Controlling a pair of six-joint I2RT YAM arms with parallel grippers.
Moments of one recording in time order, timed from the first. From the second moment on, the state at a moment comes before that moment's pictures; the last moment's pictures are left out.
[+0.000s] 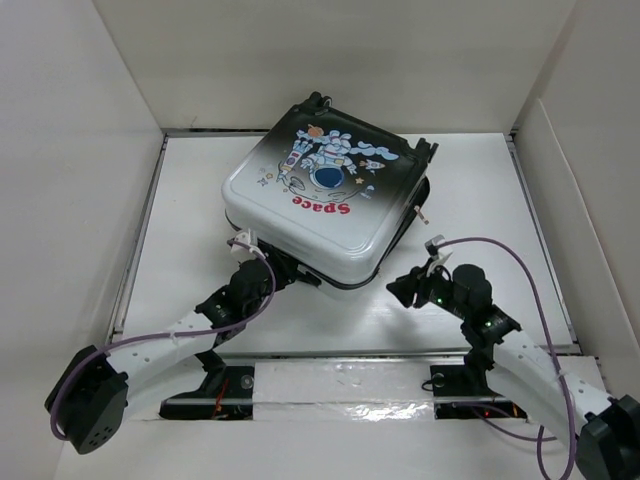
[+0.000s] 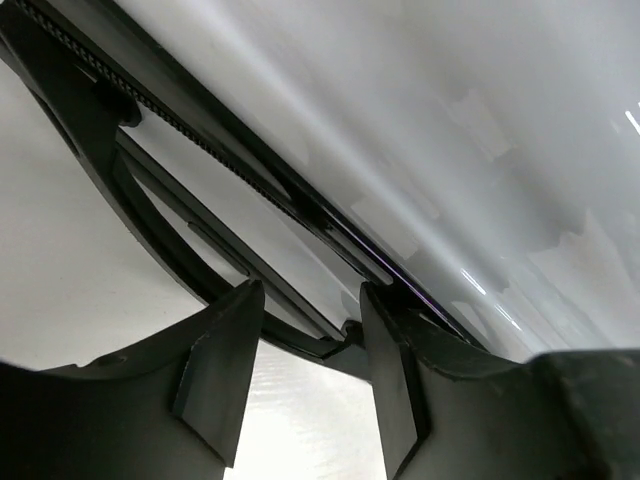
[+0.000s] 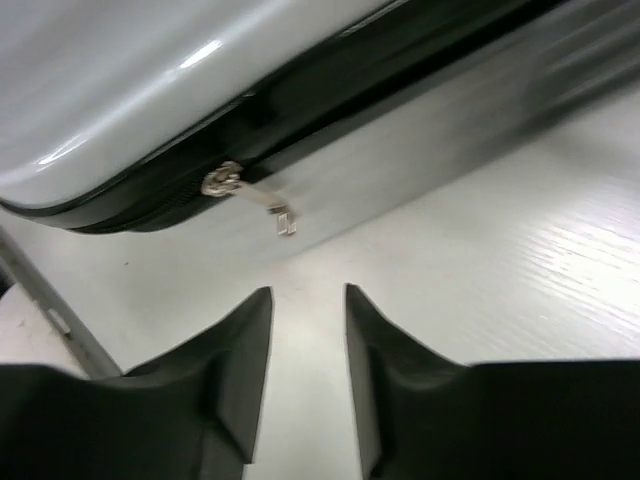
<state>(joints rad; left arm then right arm) -0.75 0.92 0.29 0.18 -0.40 -0.87 0.48 0.63 0.19 0.13 -0.30 0.34</state>
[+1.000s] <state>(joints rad) -0.84 0.95 0.30 0.08 -0.20 -0.76 0.66 0.96 0.30 0.39 -0.19 0.17</state>
